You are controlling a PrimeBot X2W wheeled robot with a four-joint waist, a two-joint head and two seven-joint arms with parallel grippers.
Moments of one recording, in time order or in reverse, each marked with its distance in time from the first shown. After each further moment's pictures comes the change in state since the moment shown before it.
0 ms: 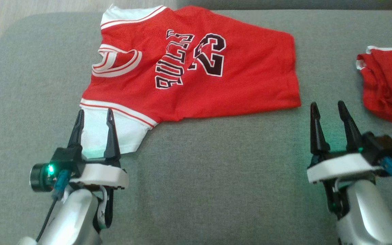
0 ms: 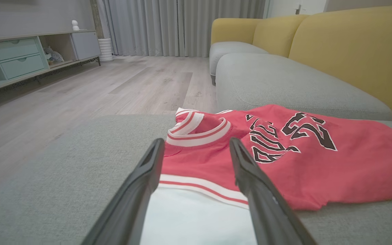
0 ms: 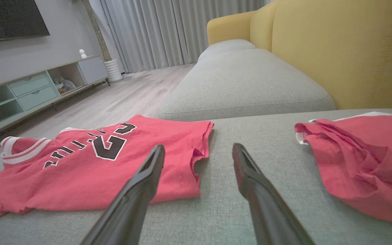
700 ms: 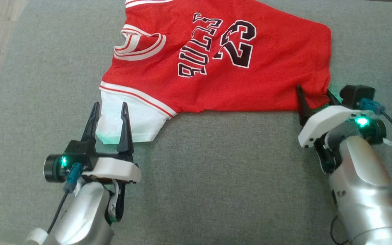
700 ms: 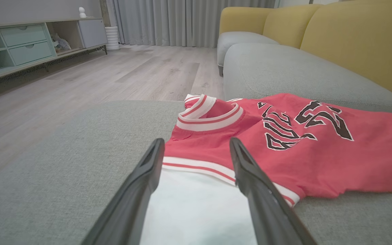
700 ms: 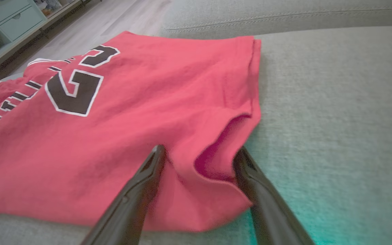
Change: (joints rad) left arm -0.037 -0.072 0.018 0.038 0.051 -0.053 0.000; right arm -0.369 -0.006 -0.024 0.463 -0.021 0.000 0.243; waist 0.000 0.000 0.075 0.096
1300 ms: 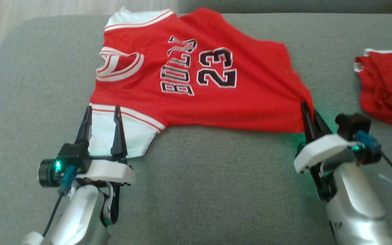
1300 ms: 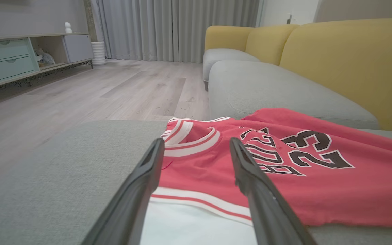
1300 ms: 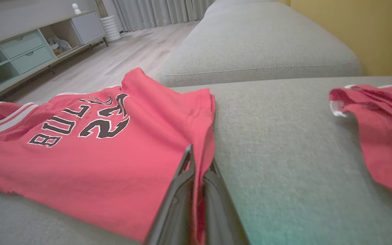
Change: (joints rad) left arm 0.015 -0.013 0.059 0.019 0.030 -0.022 0.000; right arm 0.154 -0.003 0.077 -0.134 0.002 0.000 -0.154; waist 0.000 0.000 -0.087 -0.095
